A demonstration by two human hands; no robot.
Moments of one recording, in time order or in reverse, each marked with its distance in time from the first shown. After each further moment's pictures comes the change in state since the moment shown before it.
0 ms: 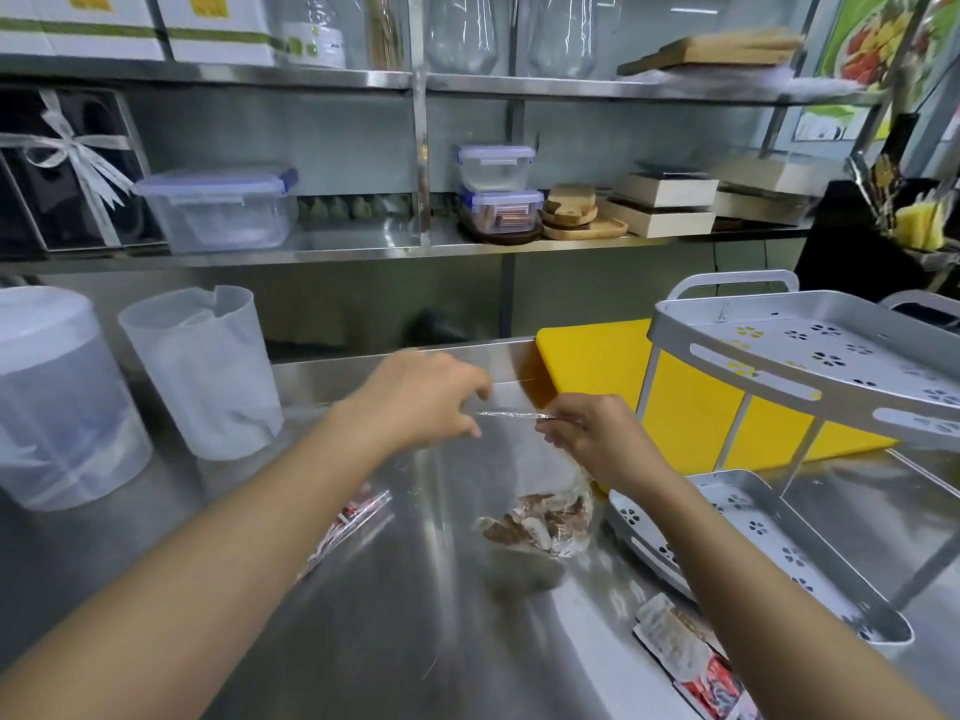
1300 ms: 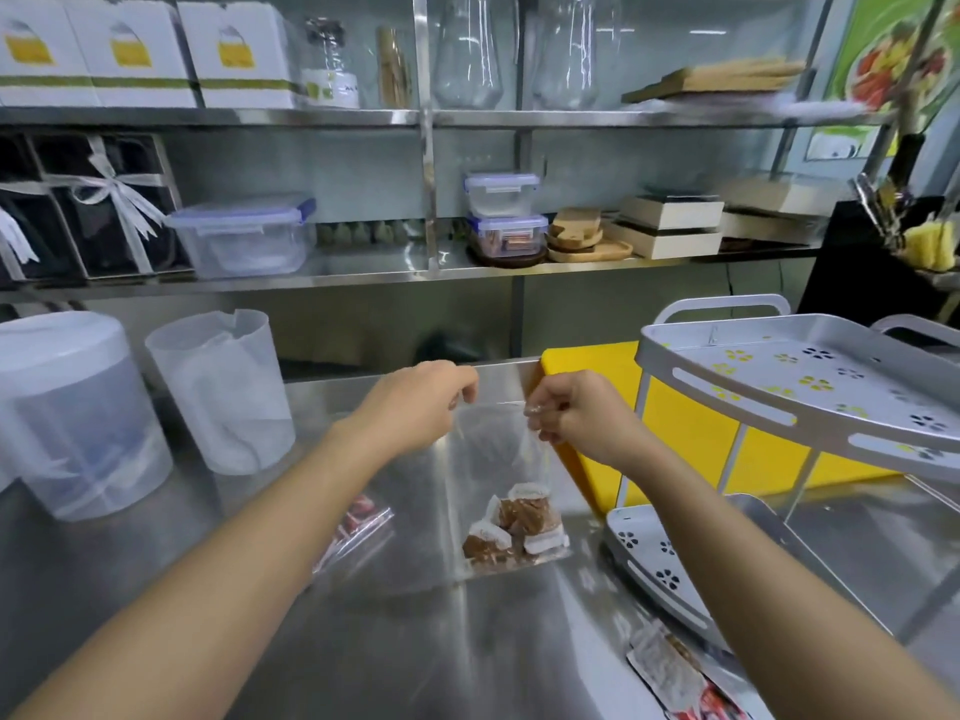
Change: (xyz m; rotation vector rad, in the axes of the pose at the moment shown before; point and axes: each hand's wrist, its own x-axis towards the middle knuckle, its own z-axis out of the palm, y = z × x) left_hand 0.008 0.007 -0.003 -0.222 0.077 -0.140; right_hand 0.024 -0.014 -0.031 0.248 -0.097 0.049
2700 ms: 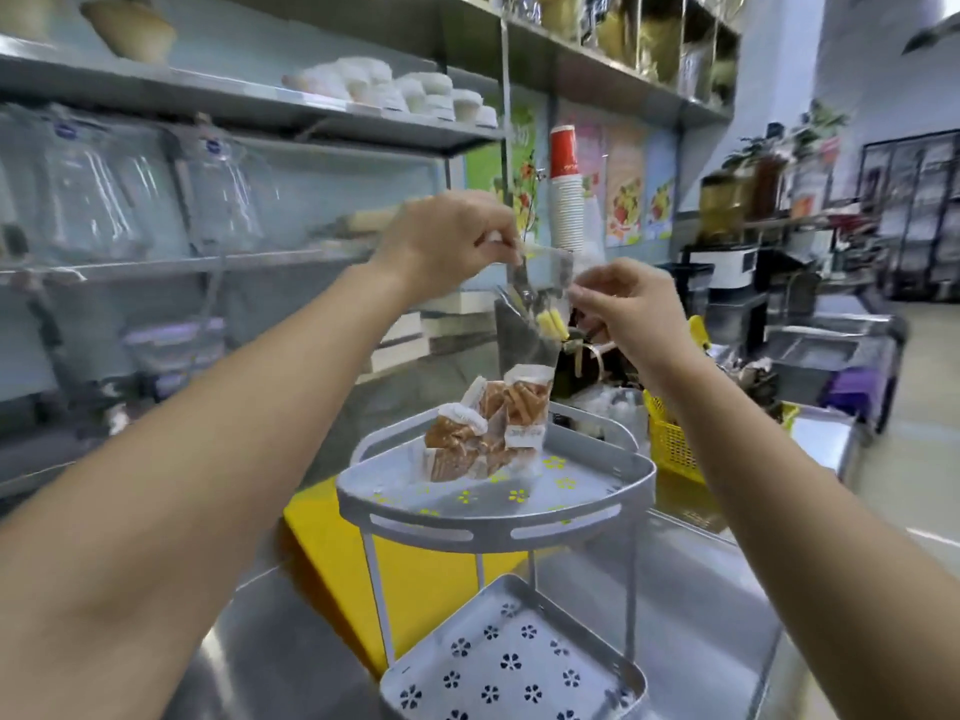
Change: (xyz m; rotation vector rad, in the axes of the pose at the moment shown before) left_hand 0.167 0.280 -0.144 -0.196 0.669 0.941; right_hand -0.095 0.002 -0.288 0.044 0.992 0.040
